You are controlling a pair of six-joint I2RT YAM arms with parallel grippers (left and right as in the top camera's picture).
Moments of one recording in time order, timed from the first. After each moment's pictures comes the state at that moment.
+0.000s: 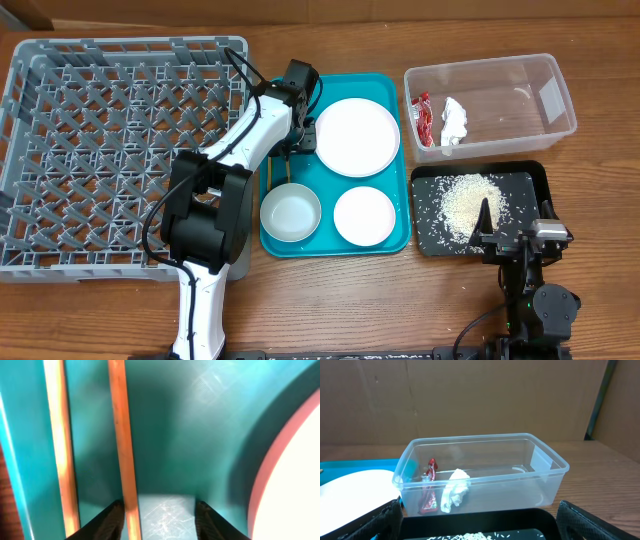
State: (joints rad) left arm -0.35 2.24 1.71 -0.86 -0.06 -0.42; right arm -0.09 0.01 0.02 -0.04 -0.02 -0.01
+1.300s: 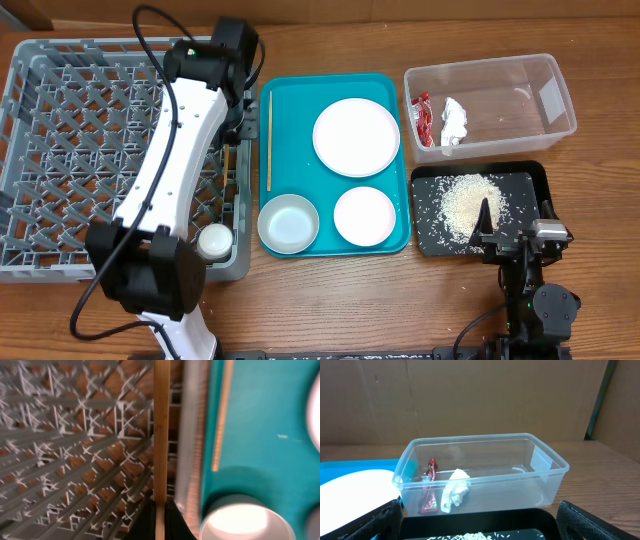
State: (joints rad) left arm -0.21 1.92 1.86 -1.40 -0.21 -0.24; right arm -0.09 0.02 0.02 -0.03 -0.02 -0.01
